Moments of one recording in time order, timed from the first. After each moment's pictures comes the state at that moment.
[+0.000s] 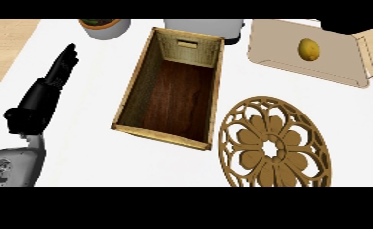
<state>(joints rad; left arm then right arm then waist) -0.20 0.33 0.05 -1.55 -0.09 -0.06 -0.01 -1.14 -0.48 0.01 -1.71 0.15 0.27 0.89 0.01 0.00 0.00</state>
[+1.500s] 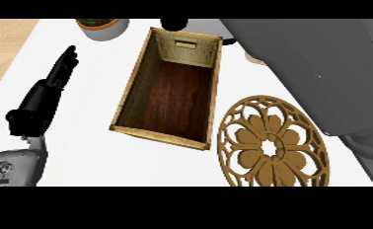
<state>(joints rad) -0.19 0.30 0.06 -1.56 -0.11 -0.07 -0.01 -1.49 -0.24 0.29 -1.15 0.25 0.42 0.96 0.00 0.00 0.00</state>
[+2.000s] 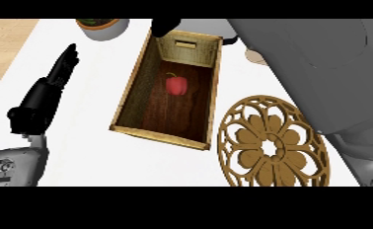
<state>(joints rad) -0.20 0.30 0.07 -1.56 -0.12 -0.08 0.00 -1.49 -0.19 0.20 -1.11 0.20 0.44 0.95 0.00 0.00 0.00</state>
